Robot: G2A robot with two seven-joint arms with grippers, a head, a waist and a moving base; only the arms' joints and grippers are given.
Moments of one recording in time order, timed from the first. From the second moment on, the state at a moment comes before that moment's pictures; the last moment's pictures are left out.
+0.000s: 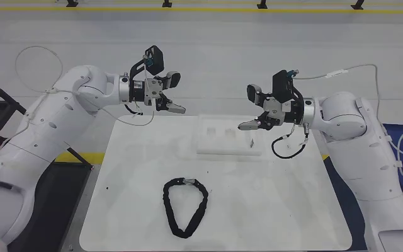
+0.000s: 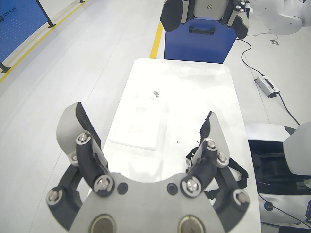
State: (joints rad) left arm 0.18 -0.86 -0.44 -1.13 0.31 -1.01 -0.34; right arm -0.67 -1.03 1.14 -1.45 -0.26 -0.95 0.83
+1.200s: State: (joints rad) left arm 0.18 -0.86 -0.44 -1.13 0.31 -1.01 -0.34; right arm -0.69 -1.04 1.07 -1.30 -0.33 -0.86 0.77
